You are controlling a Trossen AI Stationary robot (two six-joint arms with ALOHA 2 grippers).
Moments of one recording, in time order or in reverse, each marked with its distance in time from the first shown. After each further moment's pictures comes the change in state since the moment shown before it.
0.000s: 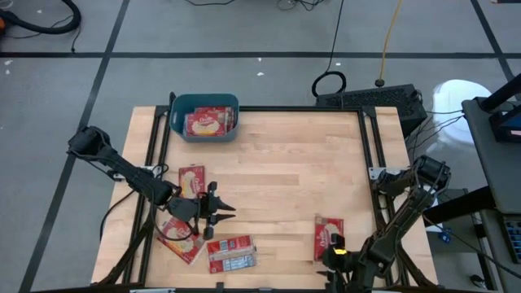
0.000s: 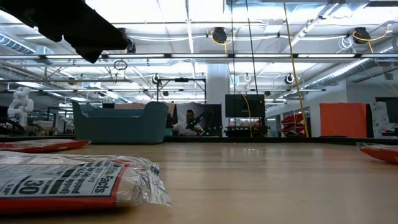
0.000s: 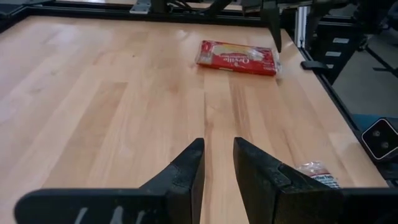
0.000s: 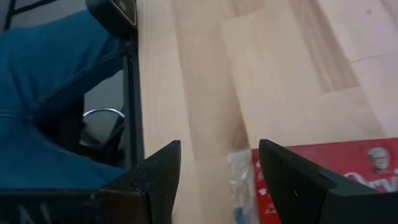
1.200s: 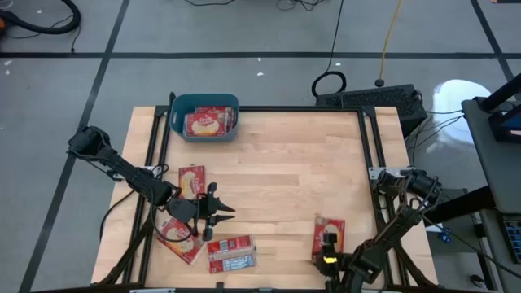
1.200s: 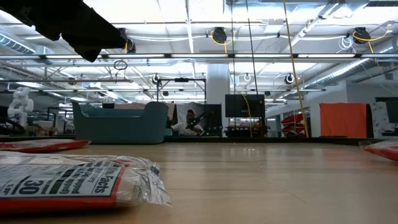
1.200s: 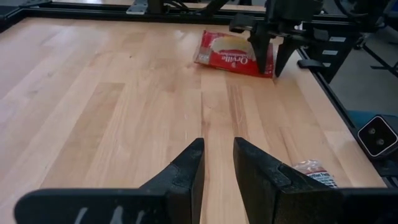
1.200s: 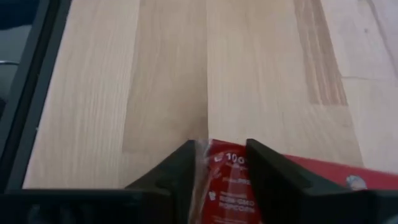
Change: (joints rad) left arm -0.012 0.000 0.001 0.000 -0.003 0.005; right arm -0.023 0.202 0.015 -0.044 0.080 -0.246
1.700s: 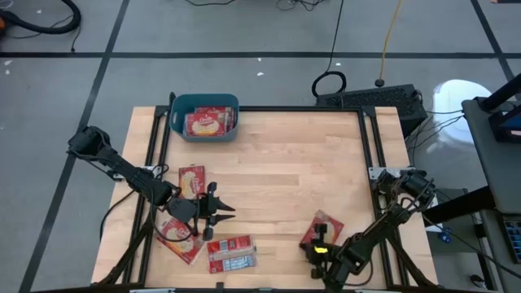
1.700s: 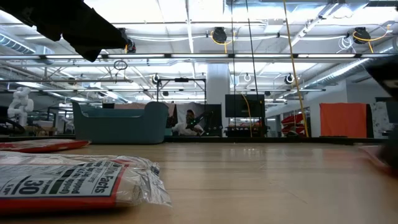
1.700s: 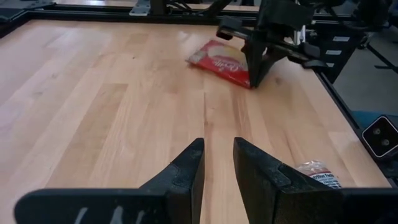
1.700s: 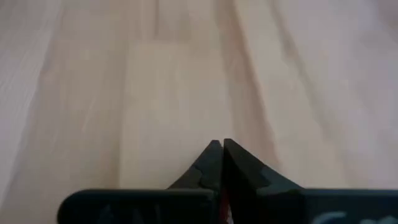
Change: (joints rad) left arm 0.004 0.000 0.000 0.000 -0.010 0.007; right arm -0.105 0.011 -0.036 0.153 0.160 -0.119
